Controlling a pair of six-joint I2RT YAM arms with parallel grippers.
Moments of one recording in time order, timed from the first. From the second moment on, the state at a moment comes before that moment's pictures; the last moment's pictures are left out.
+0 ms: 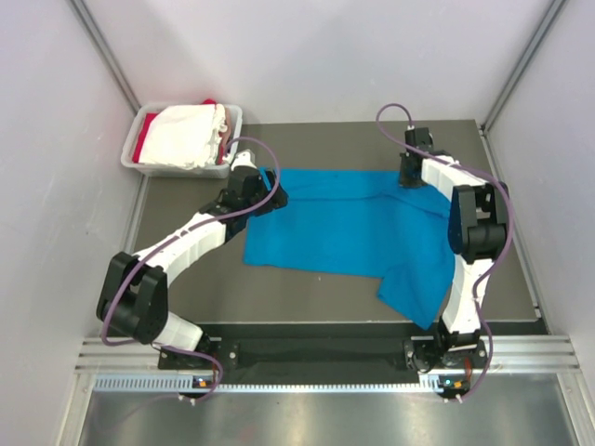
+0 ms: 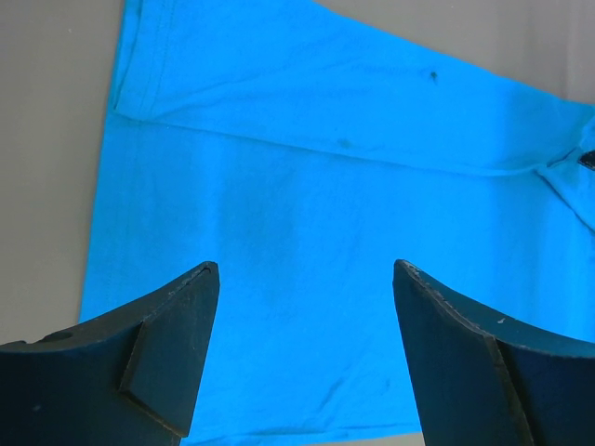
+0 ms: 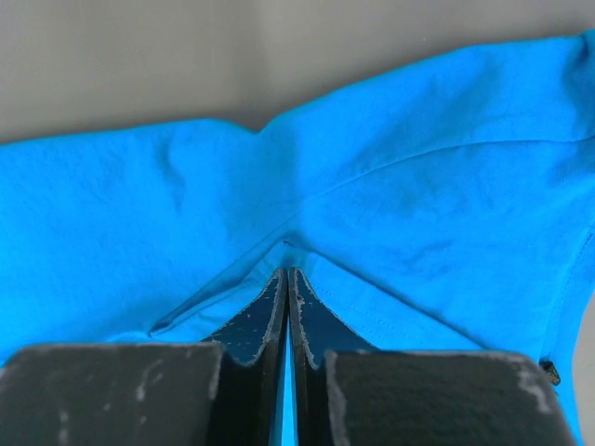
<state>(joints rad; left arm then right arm) -0.45 1.46 0.97 -0.09 -0.12 -0.65 0.12 2.05 1.52 -0.44 0.18 0.21</state>
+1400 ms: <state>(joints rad) -0.45 1.44 0.94 -0.08 -0.07 -0.67 0.13 2.07 1.52 -0.44 0.19 0.19</state>
